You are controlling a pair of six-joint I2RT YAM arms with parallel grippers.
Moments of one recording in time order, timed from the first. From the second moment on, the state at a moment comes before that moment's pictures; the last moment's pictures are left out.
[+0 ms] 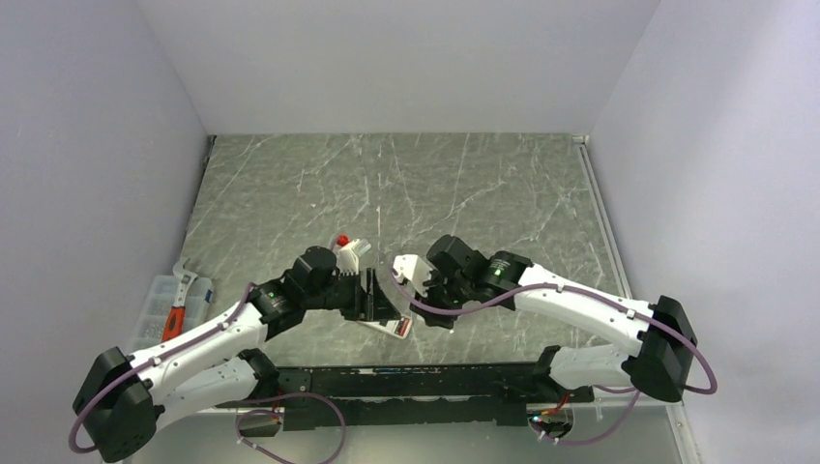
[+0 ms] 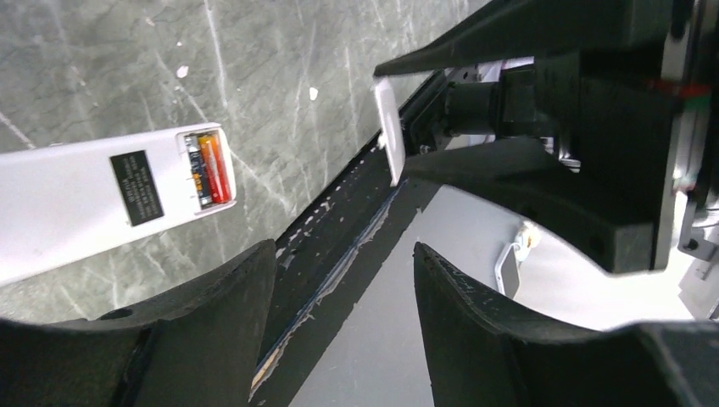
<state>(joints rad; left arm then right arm) -0.78 0.92 0.52 -0.14 0.46 -0.81 0.97 1.23 0.93 -0.69 -0.24 -0.27</state>
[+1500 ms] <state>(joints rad) -0.78 1.08 0.48 0.25 0.65 -1.03 1.12 1.20 1.00 -0.65 -0.17 -0.24</state>
